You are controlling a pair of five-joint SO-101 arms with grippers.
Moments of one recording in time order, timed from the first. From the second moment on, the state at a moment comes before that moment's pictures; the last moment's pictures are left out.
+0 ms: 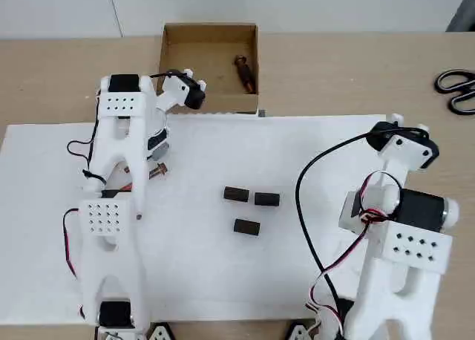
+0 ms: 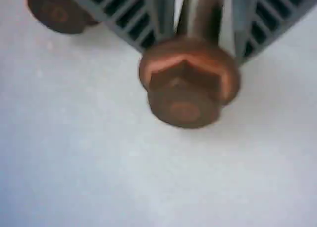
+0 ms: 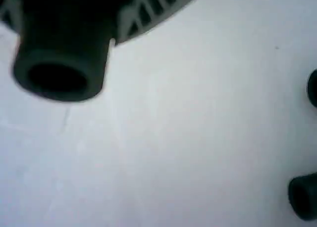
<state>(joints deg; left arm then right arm) -3.9 52.7 -48.1 99.7 -40.6 11.7 -43.3 31.3 96.4 -6.1</state>
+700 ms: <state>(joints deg) -3.5 55.9 -52.0 100.2 -39.3 11.7 -43.7 31.3 96.4 -6.1</state>
